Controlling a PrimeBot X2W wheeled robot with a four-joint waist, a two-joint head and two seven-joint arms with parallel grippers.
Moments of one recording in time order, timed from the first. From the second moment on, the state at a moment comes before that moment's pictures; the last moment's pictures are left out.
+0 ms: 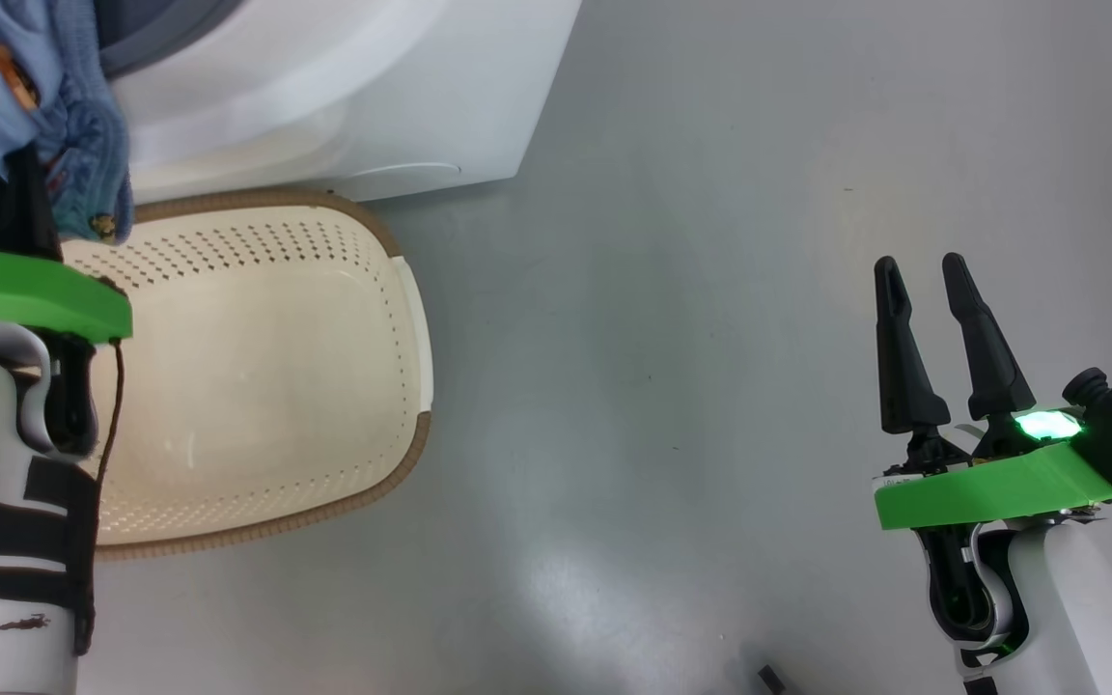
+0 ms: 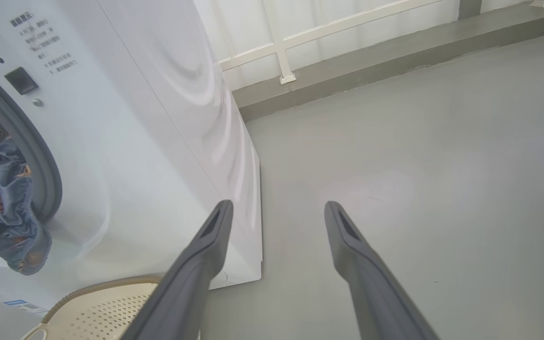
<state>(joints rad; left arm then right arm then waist) -0.88 0.26 -0.04 0.83 -0.44 -0.13 -0.26 -0.26 -0.07 0.08 0.10 0.48 0.13 -0.25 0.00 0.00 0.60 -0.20</state>
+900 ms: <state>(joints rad) -1.21 0.34 -0.15 0.95 -0.42 -0.13 -0.26 -0.26 -0.06 0.12 0.11 0.49 0.13 -0.25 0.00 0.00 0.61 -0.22</state>
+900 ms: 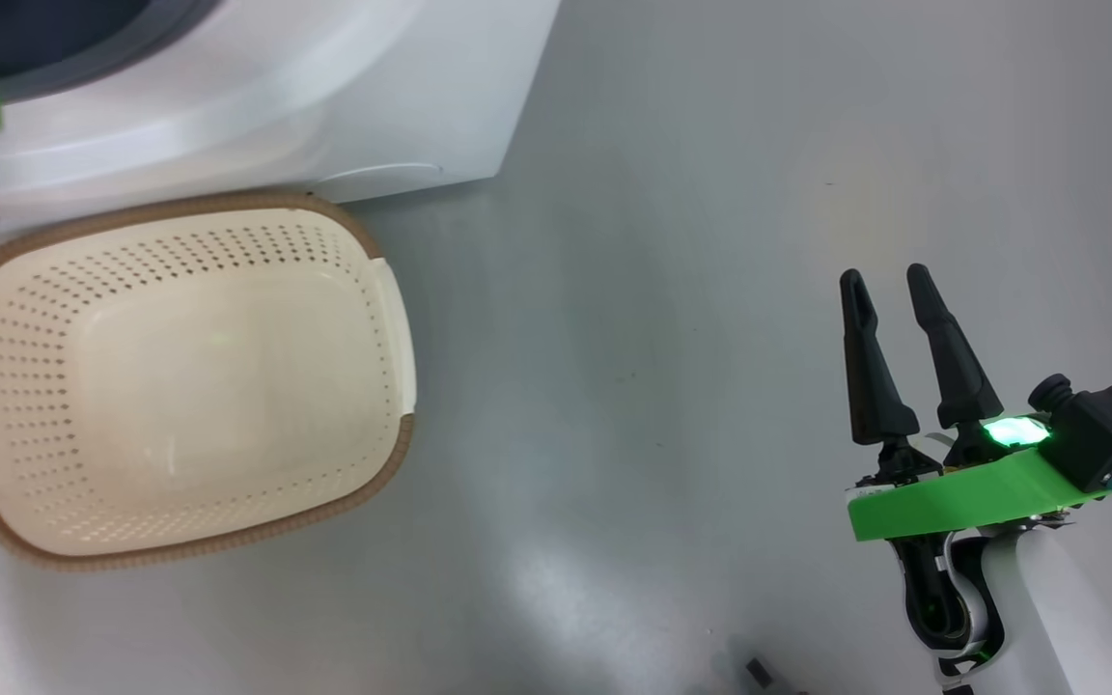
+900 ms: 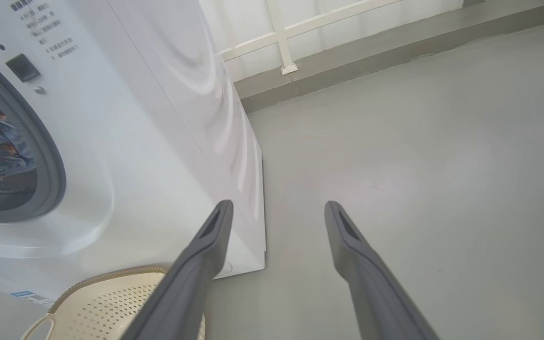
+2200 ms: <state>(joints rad) -1.40 0.38 -0.15 1.26 -0.23 -0.11 -0.26 -0.30 -0.05 0.15 0.12 0.49 0.13 -0.25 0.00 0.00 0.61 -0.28</state>
